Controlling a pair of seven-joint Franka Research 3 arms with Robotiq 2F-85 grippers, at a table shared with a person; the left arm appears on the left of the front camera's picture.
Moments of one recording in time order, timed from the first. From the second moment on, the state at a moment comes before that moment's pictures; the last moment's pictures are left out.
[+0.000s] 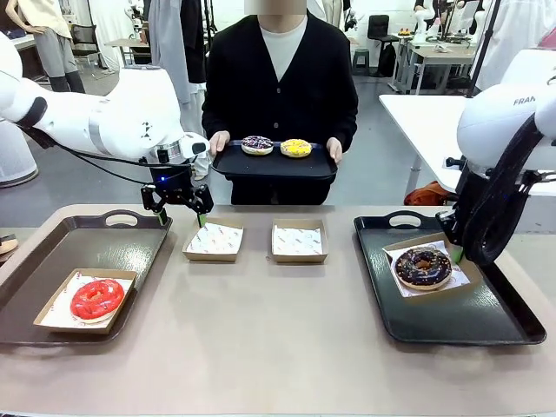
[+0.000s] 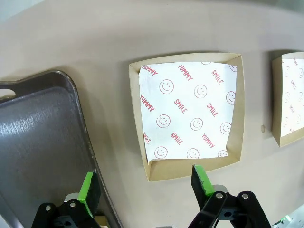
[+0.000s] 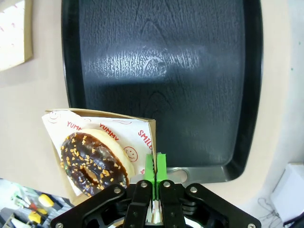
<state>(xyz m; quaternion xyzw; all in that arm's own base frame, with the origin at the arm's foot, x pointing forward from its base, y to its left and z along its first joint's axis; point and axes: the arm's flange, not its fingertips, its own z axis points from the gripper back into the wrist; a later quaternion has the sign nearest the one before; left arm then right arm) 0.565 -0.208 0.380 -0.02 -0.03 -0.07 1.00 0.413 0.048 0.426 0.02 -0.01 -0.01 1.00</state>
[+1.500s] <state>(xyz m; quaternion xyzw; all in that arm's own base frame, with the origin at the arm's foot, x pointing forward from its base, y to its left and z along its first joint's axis) 0.593 -0.219 0.340 -0.02 0.00 -0.06 1.00 0.418 0.055 0.353 0.02 0.00 0.01 1.00</state>
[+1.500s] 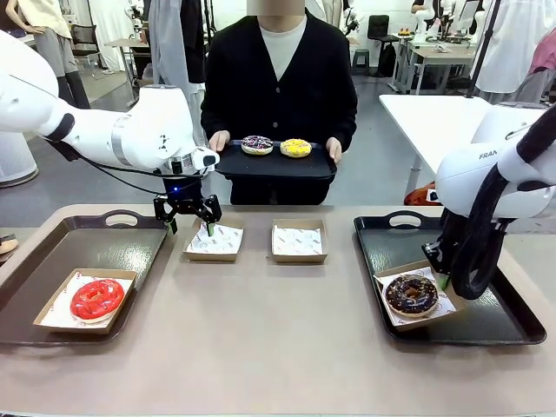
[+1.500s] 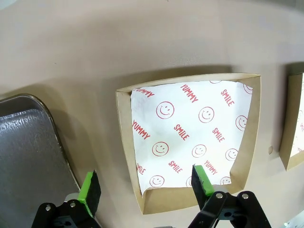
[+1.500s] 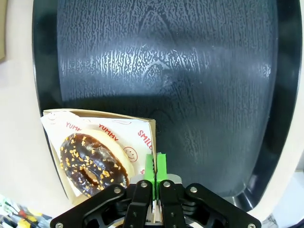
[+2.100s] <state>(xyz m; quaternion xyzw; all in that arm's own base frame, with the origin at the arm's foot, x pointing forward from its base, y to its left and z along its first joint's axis) 0.598 -0.216 0.332 -0.03 0.01 -0.05 1.00 0.420 0.053 0.346 0.02 0.01 0.00 1.00</state>
